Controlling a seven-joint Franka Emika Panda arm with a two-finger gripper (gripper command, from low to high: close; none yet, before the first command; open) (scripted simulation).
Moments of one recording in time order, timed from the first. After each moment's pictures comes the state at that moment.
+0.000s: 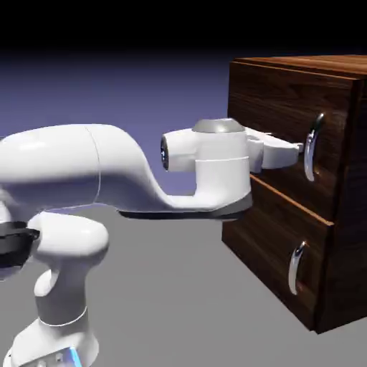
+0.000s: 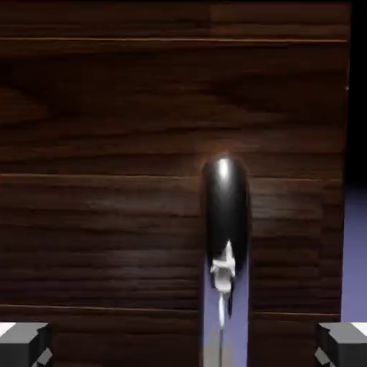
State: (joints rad) arm 0.97 -1.01 -1.12 -2.34 -2.79 2.89 2.71
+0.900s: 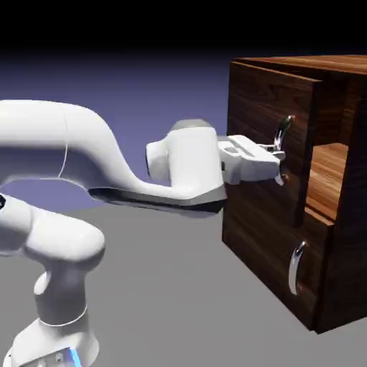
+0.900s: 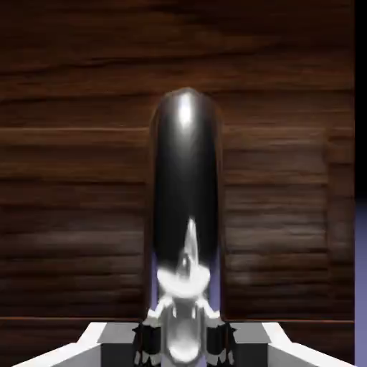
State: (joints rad) arm 0.60 -0.91 -0.79 -2.60 -2.68 2.66 2.90
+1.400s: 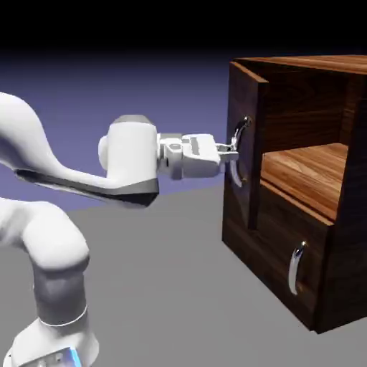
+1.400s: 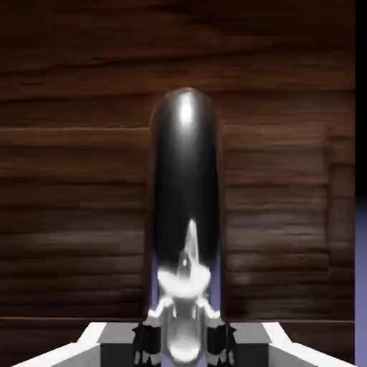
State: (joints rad) arm 0.13 -1.08 -0.27 -2.88 -2.23 2.61 2.83
